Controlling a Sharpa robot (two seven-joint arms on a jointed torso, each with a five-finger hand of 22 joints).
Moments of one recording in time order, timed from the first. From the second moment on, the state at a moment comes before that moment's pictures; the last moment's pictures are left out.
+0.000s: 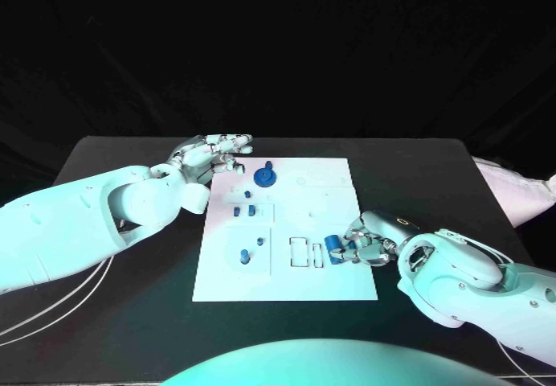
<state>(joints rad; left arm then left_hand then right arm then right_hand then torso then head) 1.18 -0.81 -0.03 1.45 0.10 -0.10 0.25 1.35 -0.11 0.29 0.03 0.11 1.02 0.17 0.12 0.07 1.13 0.10 0.26 0.12 1.20 0.02 0.98 0.49 0.17 1.21 0.11 0.52 0.84 0.67 -1.07 0.25 1.94 -1.61 -0.30 -0.58 1.26 -0.09 -0.08 0.29 0.33 1.03 0.11 0.24 0.12 1.37 0.02 1.20 1.16 1.47 -0.05 1.51 1.31 0.13 1.28 0.06 1.28 1.01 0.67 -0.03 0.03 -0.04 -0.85</state>
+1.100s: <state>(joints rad) 1.18 -0.80 -0.03 1.45 0.10 -0.10 0.25 1.35 -0.11 0.29 0.04 0.11 1.02 0.17 0.12 0.07 1.12 0.10 0.26 0.12 1.20 0.02 0.98 0.49 0.17 1.21 0.12 0.52 0.84 0.66 -1.03 0.26 1.97 -1.55 -0.43 -0.58 1.29 0.00 -0.09 0.29 0.46 1.06 0.09 0.28 0.14 1.39 0.01 1.27 1.26 1.46 -0.06 1.51 1.31 0.12 1.31 0.05 1.30 1.04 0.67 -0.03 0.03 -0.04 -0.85</state>
